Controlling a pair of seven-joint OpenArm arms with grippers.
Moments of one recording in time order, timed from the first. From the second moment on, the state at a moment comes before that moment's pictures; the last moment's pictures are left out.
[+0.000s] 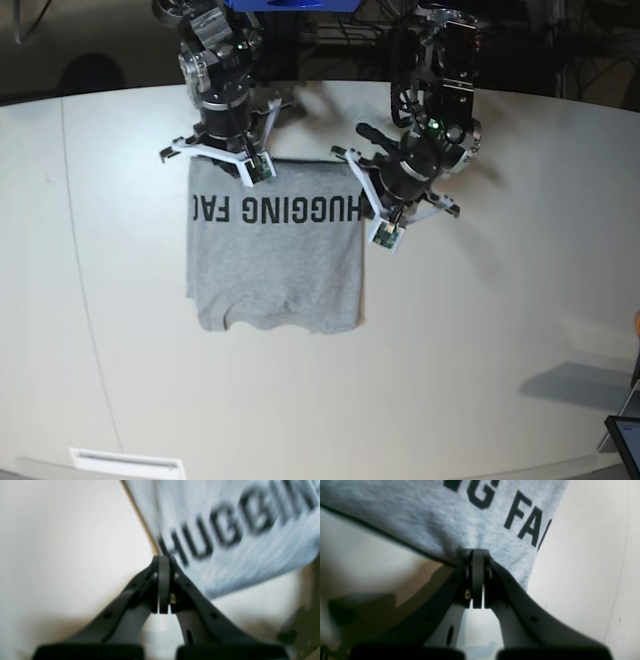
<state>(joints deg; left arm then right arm) 10.8 -4.5 5.6 110.6 -2.0 -18.3 56.2 -22.8 3.7 -27.6 108.5 -26.5 -7.3 -45.5</state>
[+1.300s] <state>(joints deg) 56.1 -14.2 -0.1 113.4 14.0 -16.3 -29.6 -65.7 2.7 7.1 100.3 -9.1 -6.8 42.7</state>
